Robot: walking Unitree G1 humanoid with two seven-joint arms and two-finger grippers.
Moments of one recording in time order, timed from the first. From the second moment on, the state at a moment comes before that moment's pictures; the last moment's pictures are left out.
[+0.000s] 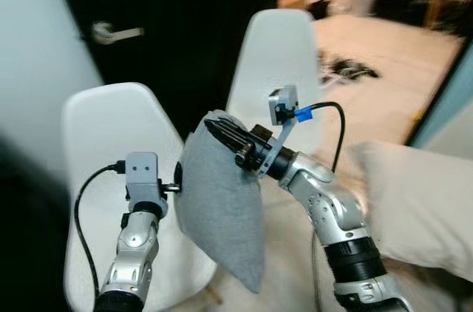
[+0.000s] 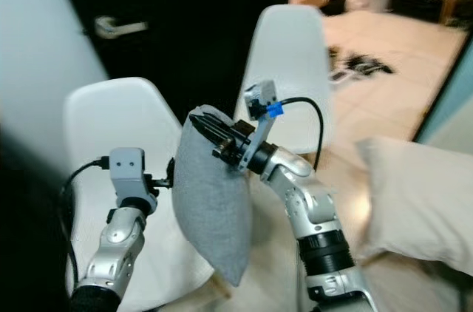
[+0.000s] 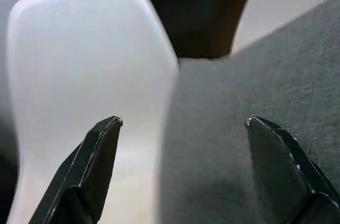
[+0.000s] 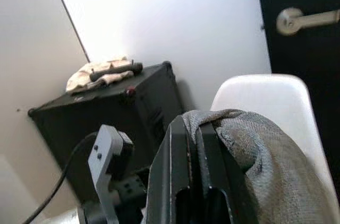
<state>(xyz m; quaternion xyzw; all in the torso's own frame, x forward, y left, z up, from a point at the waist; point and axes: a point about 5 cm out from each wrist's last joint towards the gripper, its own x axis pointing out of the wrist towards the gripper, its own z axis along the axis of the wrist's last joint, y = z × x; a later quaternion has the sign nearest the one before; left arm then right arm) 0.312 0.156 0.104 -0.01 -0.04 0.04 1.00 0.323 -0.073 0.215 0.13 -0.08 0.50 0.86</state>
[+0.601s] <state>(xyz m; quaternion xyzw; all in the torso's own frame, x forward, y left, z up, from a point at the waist) 0.317 0.154 0.121 0.00 -0.07 0.04 1.00 0.316 -0.066 0.222 0.14 -0.09 0.53 0.83</state>
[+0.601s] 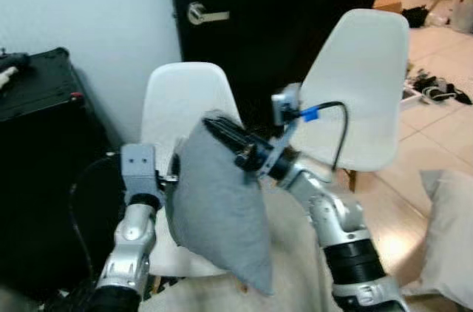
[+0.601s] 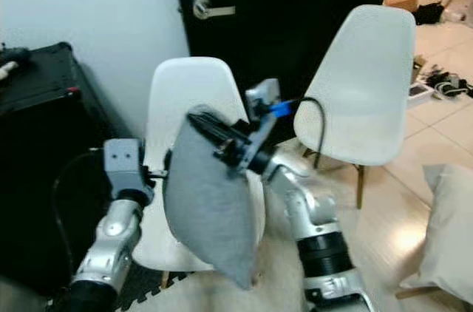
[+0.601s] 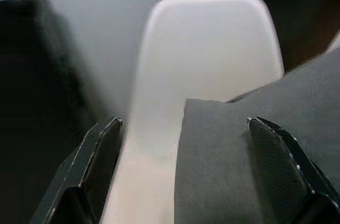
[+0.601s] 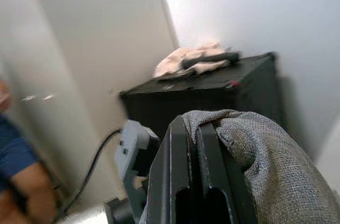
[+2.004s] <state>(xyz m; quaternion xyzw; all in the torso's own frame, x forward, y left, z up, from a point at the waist) 0.321 0.154 0.139 0.06 -0.10 0.06 0.99 0.339 -0.075 0.184 0.10 0.00 0.41 0.91</state>
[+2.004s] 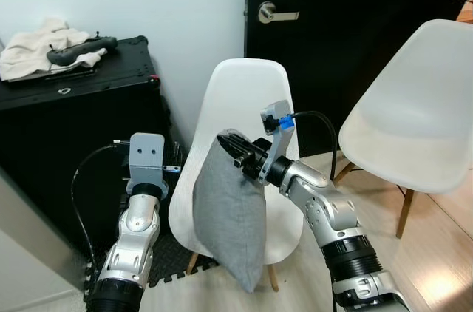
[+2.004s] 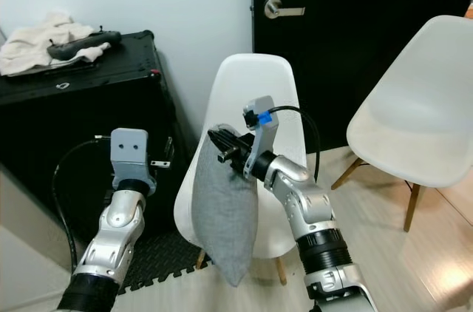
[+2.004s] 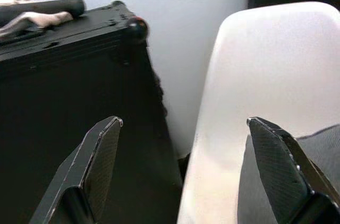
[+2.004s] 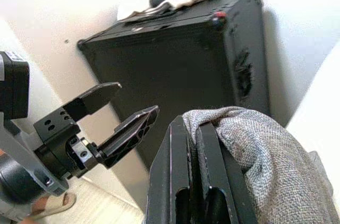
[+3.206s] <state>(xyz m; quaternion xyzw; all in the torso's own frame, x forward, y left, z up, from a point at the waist) 0.318 0.169 0.140 0.10 -0.10 0.09 0.99 0.330 -0.056 0.195 0.14 -0.03 0.47 0.87</state>
